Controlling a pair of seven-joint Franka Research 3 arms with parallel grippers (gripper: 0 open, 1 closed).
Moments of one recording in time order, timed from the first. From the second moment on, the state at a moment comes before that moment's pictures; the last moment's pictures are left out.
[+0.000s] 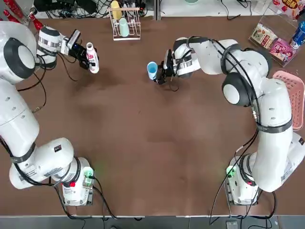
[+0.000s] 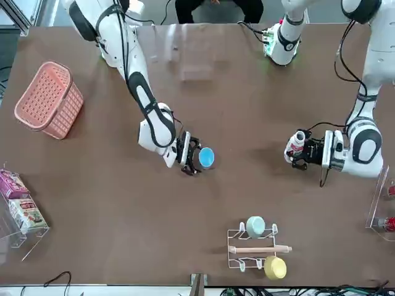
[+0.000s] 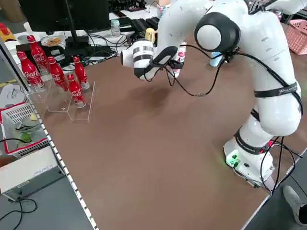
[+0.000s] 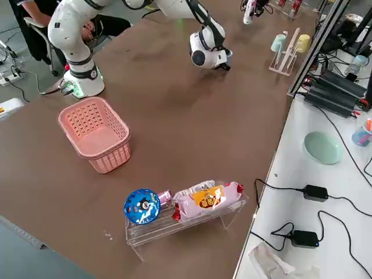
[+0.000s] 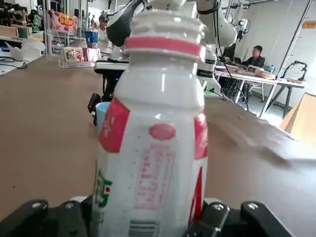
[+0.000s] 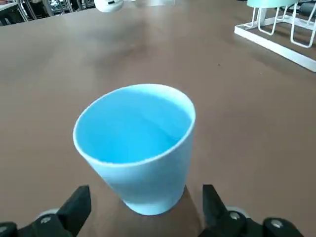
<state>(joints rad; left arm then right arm) 0.38 0.67 -0.18 -1.75 -0.91 1.51 2.30 0.60 0.84 0.09 -1.67 1.85 2.54 -2.30</state>
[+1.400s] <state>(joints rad) 0.23 0.64 -0.19 -1.79 -1.07 1.66 2.22 0.61 0.84 0.10 -1.67 1.88 2.54 -2.30</state>
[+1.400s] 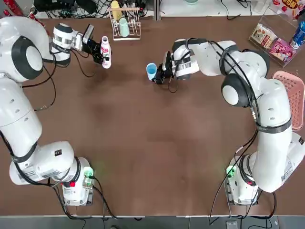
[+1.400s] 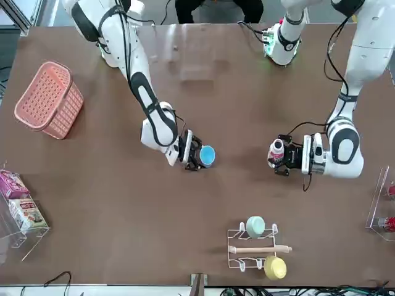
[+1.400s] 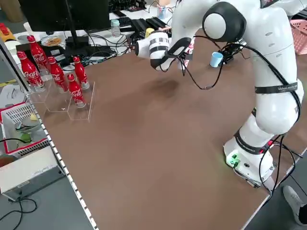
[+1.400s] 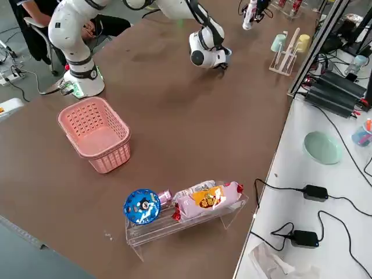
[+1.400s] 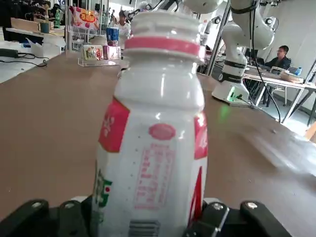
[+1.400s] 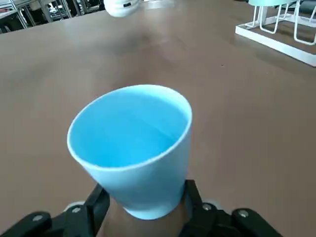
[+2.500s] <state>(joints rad) 0.09 0.59 -0.21 -1.79 -1.13 1.91 2.14 0.59 0.84 0.09 -1.67 1.88 2.55 -2.33</state>
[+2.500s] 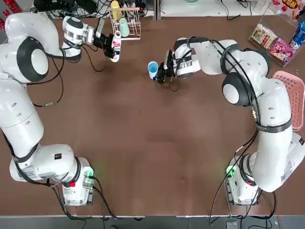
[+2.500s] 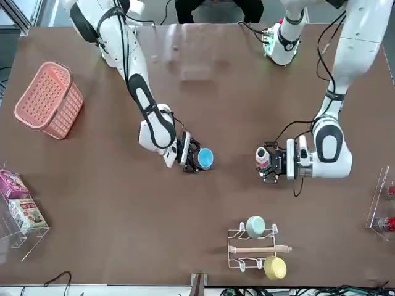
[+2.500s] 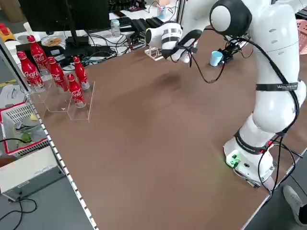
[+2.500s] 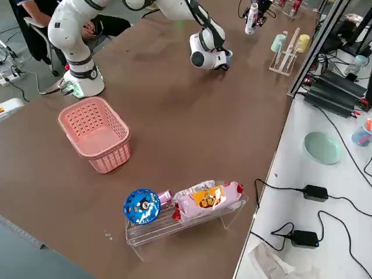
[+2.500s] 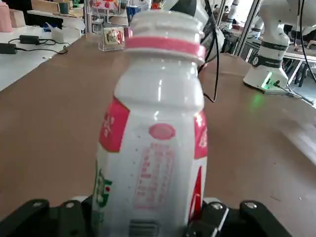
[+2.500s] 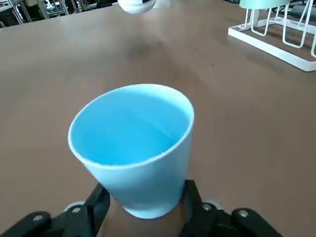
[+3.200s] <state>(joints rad) -0.05 0.54 -0.21 -1.84 -1.16 2.10 2.06 0.59 0.84 0.09 -1.67 1.88 2.55 -2.33</state>
